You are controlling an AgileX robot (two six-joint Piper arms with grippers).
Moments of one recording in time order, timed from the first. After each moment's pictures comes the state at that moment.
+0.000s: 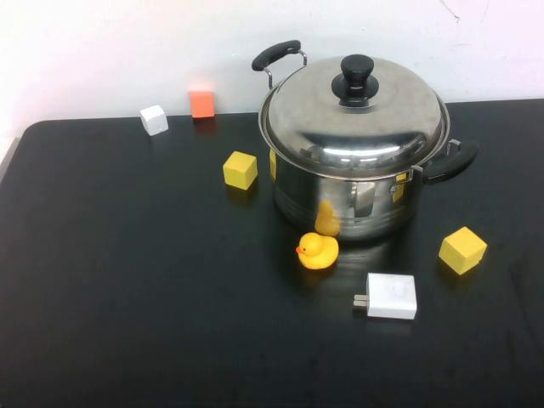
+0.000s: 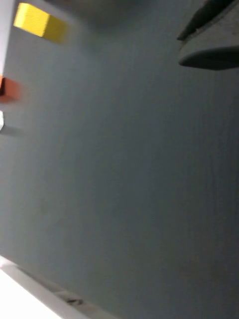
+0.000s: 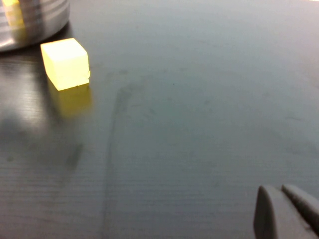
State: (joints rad) right arm -0.03 -0.01 0.02 -0.06 0.42 -0.04; left arm -0.07 -0.02 0.02 -0.06 0.36 -0.15
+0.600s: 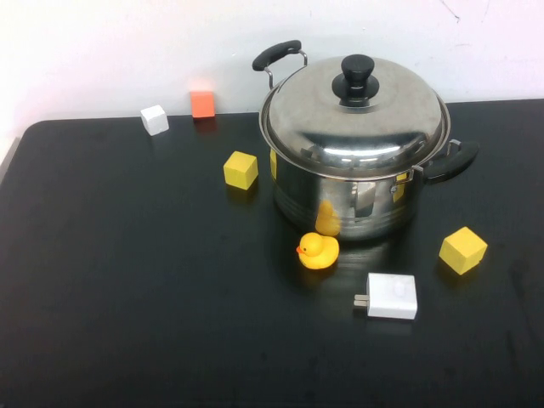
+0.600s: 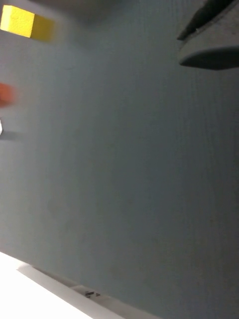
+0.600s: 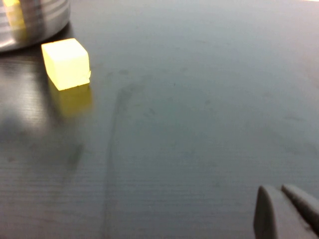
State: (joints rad) right arm -0.03 -0.01 0.02 -0.06 0.42 -0.04; left arm -0.07 -0.02 0.02 -0.07 0.36 -0.03
